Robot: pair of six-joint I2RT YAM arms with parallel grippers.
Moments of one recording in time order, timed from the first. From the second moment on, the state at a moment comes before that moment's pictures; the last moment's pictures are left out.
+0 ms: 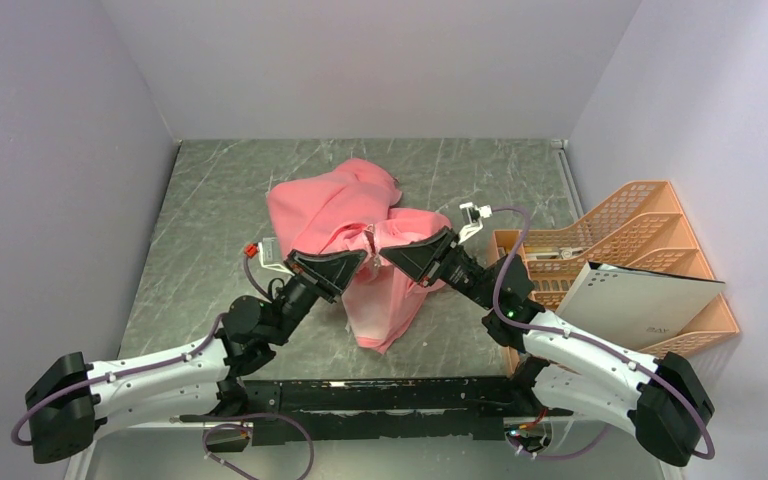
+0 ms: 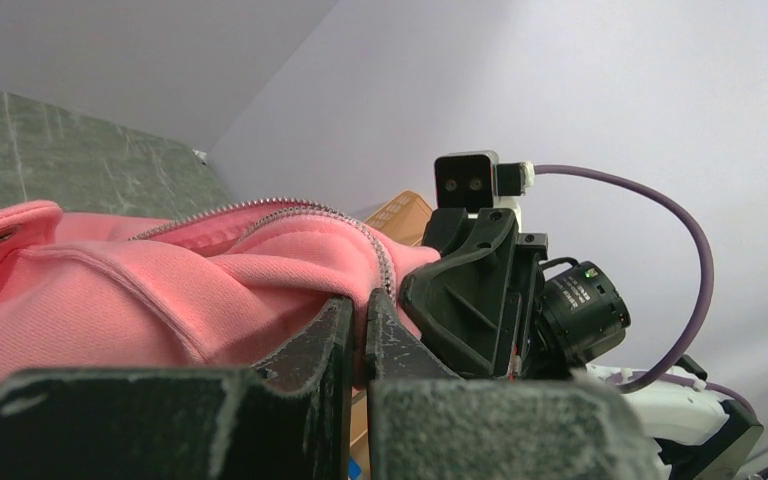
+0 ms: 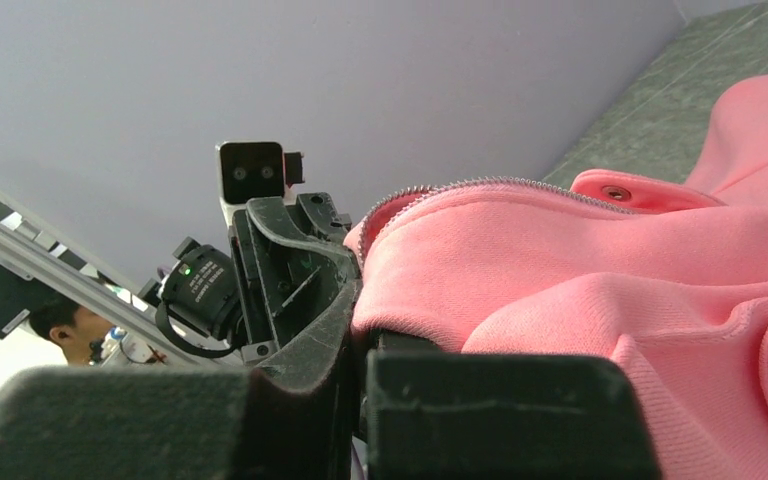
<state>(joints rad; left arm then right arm) -1.07 0.83 0.34 0.92 -0.35 -0.73 0.79 0.94 0.46 0.79 -0.26 0.94</state>
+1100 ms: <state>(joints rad) -1.07 0.86 0.34 0.93 -0.30 -0.74 0.79 0.92 0.45 0.79 -0.22 0.94</state>
